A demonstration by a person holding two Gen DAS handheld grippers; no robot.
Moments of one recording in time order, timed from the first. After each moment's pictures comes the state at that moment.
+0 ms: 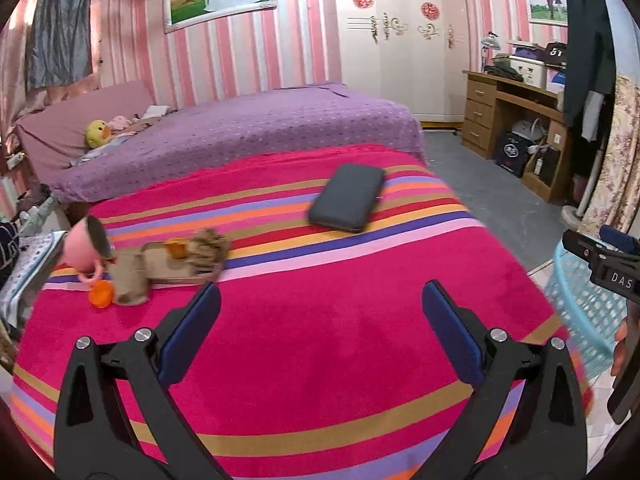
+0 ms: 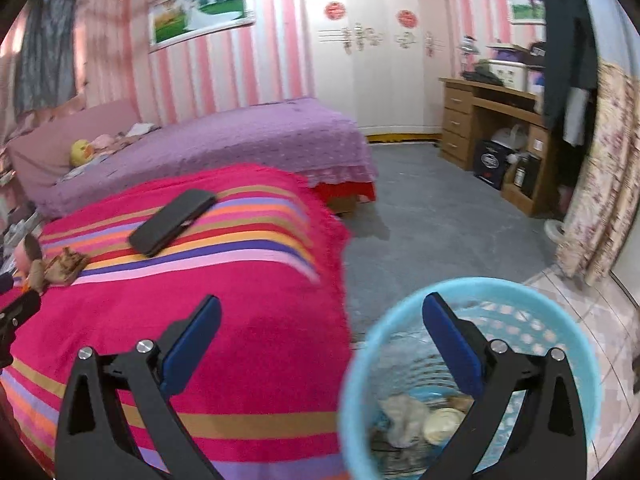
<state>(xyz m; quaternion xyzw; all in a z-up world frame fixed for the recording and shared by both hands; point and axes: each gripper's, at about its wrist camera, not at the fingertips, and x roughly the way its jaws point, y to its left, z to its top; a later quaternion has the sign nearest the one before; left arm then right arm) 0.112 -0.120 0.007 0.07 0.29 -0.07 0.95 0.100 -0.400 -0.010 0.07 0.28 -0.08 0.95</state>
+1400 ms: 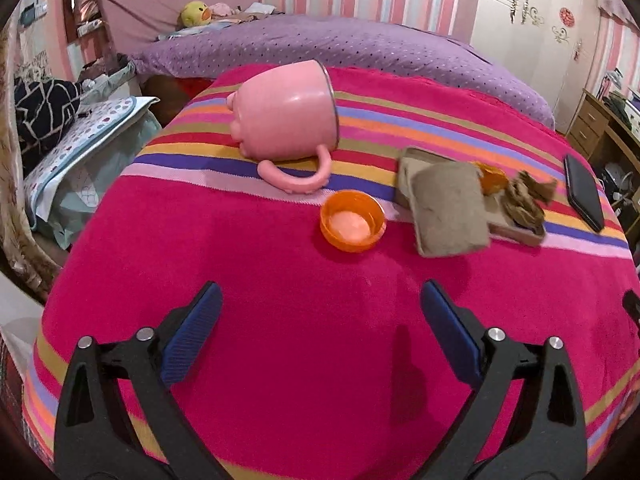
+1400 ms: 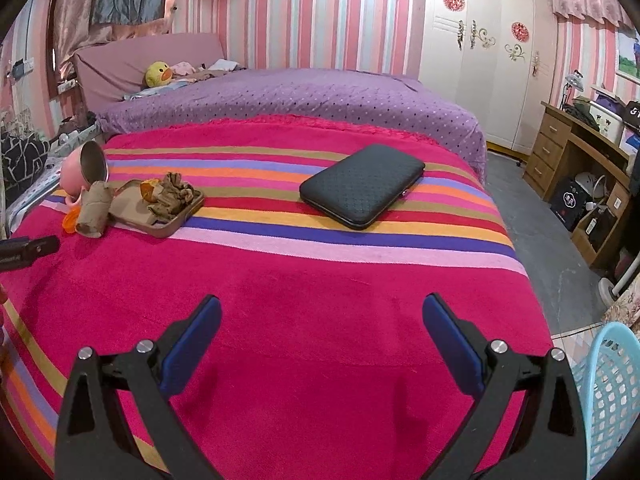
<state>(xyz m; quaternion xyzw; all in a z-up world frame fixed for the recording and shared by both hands) 0.190 0.148 -0.057 -0.06 0.42 0.07 0.90 0.168 -0.203 -0.034 -0.03 0.34 0.04 0.94</state>
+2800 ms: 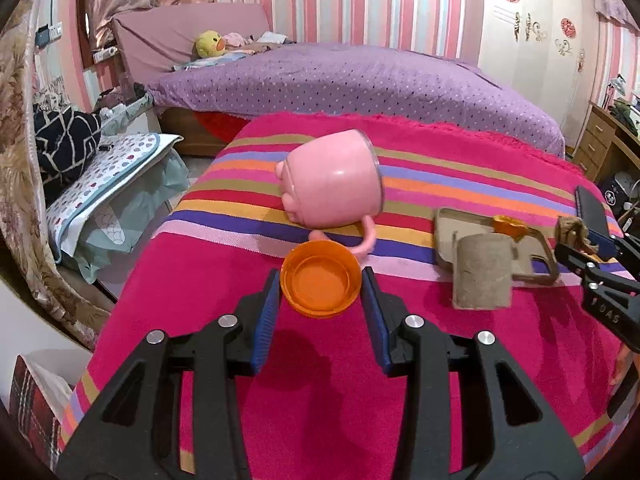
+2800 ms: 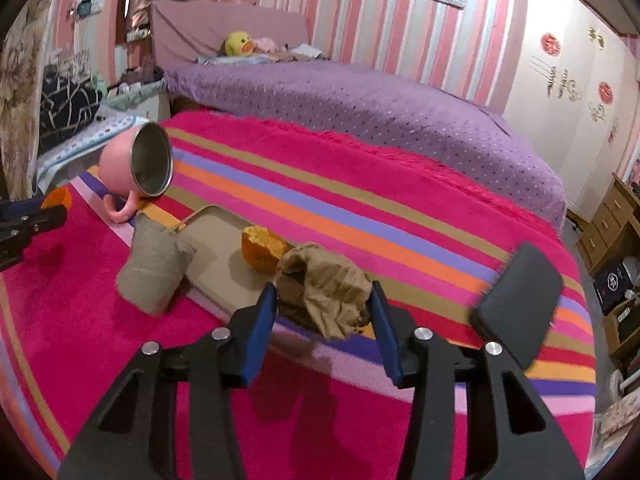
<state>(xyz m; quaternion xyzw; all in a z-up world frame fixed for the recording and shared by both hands) 0.186 0.170 -0.018 -0.03 0.36 0.10 0.92 0.247 -0.068 -0.020 -0.11 0.33 0.16 0.92</state>
